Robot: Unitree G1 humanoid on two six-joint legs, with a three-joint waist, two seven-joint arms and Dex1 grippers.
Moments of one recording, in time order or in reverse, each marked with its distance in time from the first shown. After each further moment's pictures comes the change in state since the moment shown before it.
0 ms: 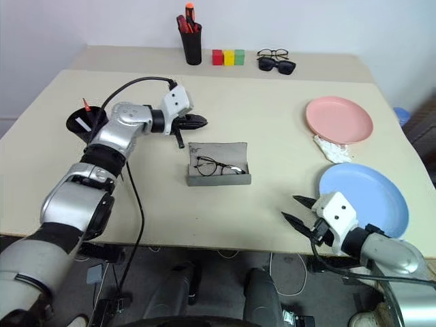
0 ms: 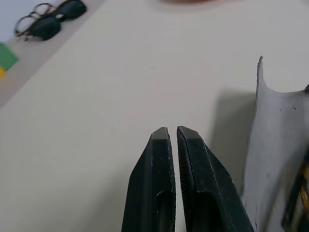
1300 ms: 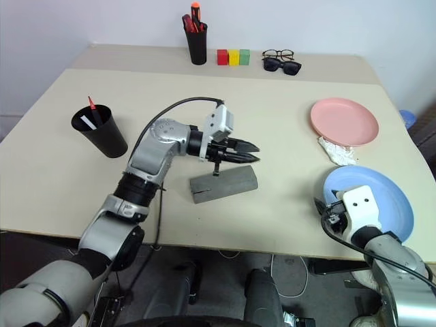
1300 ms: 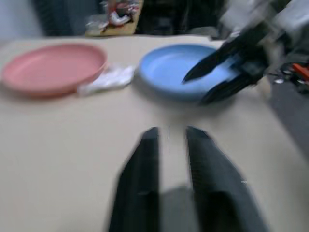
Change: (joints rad) left arm 0.300 -0.241 0.024 -0.793 -0.104 0.498 -0.276; right arm -0.053 0.072 -0.017 0.139 -0.080 0.182 -0.367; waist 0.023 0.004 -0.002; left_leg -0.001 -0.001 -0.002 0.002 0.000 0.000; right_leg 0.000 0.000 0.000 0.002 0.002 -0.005
